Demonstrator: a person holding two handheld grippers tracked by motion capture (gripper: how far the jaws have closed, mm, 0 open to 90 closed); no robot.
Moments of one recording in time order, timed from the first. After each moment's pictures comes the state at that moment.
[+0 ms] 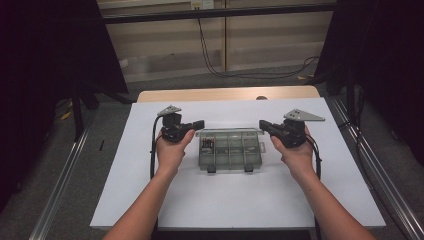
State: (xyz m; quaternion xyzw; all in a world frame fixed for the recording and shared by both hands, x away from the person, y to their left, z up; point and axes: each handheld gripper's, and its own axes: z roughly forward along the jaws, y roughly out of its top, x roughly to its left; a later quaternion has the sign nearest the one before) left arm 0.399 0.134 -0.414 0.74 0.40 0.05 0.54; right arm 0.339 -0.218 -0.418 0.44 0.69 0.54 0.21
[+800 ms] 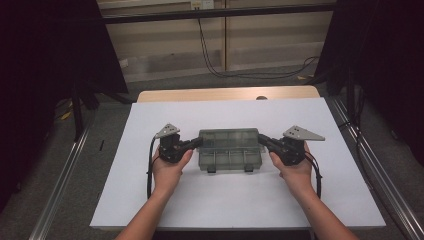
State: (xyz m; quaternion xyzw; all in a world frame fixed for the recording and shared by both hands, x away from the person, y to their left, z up) left arm 0.346 0.144 -0.431 0.75 0.38 0.07 0.54; right arm 0.301 -0.209 -0.437 0.43 0.68 0.55 0.22
